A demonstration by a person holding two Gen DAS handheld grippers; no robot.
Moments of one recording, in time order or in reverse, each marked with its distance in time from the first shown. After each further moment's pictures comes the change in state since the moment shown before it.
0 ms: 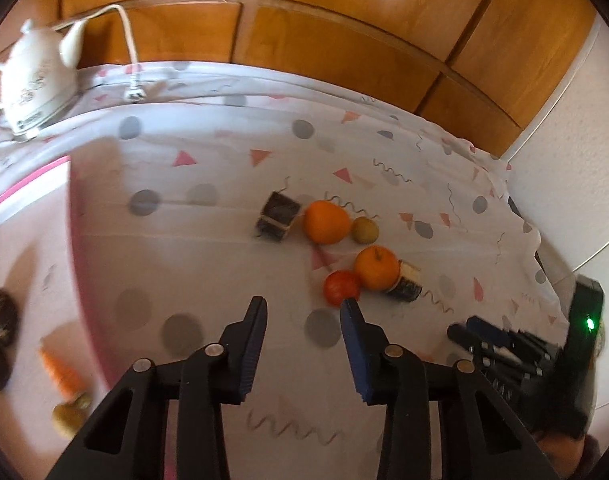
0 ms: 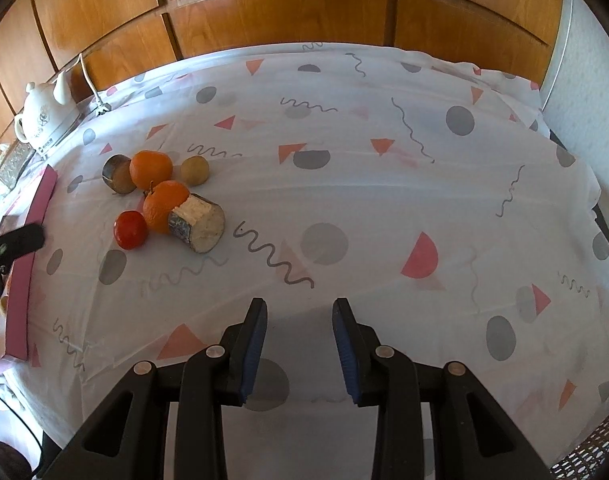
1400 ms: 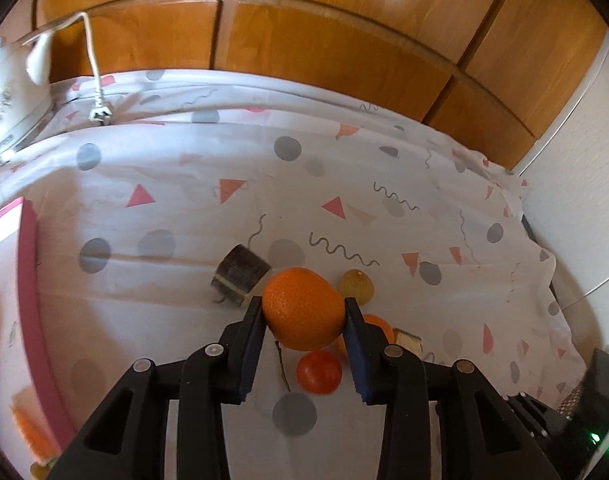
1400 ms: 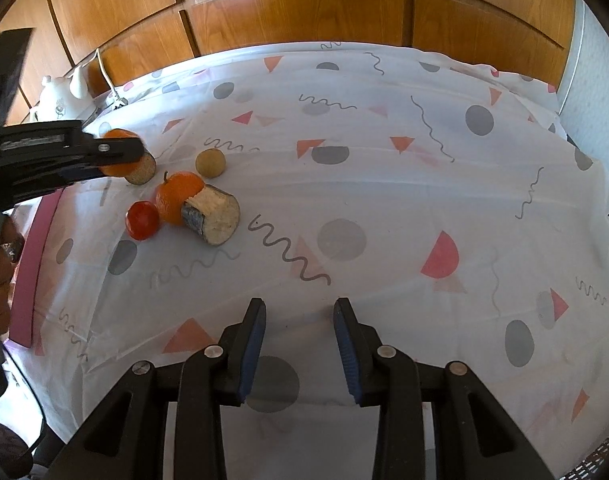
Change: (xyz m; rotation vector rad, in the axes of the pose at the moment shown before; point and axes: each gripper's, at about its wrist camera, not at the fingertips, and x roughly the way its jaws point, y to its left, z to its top) left arm 0.037 -0.019 0.040 -0.009 -0.026 0.026; right arm 0.006 0.003 -0.004 -0.033 -0.012 0.051
